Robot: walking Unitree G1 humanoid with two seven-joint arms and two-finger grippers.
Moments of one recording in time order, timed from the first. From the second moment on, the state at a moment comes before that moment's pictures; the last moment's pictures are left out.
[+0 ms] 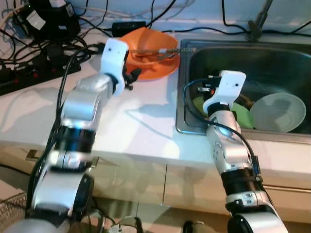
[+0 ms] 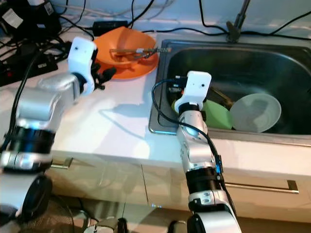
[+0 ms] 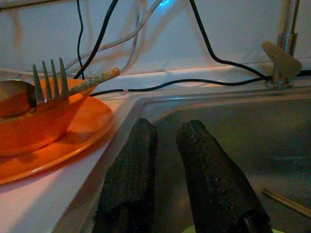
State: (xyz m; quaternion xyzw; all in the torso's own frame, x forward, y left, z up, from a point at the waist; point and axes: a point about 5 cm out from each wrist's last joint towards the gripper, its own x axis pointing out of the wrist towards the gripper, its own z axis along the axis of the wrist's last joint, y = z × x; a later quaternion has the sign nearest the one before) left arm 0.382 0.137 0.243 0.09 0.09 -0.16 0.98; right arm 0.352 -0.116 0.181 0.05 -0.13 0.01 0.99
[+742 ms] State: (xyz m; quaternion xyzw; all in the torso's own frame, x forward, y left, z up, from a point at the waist) left arm 0.418 0.116 0.222 0.08 0.13 -0.16 0.98; right arm 0.352 -0.118 0.182 0.05 -0.14 0.00 0.99
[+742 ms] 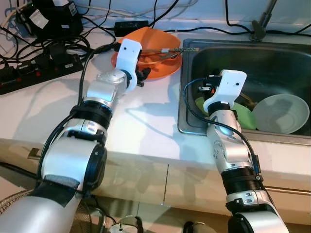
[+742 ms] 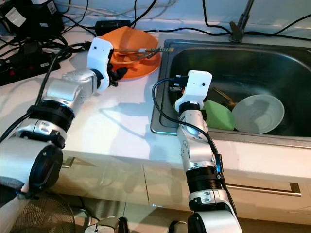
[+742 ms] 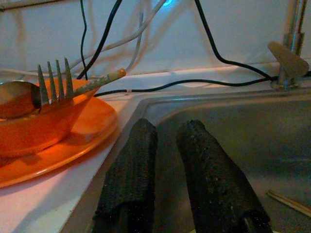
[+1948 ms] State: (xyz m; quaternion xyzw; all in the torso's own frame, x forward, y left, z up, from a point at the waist) left arm 0.416 0.122 0.206 0.07 0.14 -0.21 0.97; right arm 0.352 -0.119 0.181 0.04 -0.13 0.00 0.99
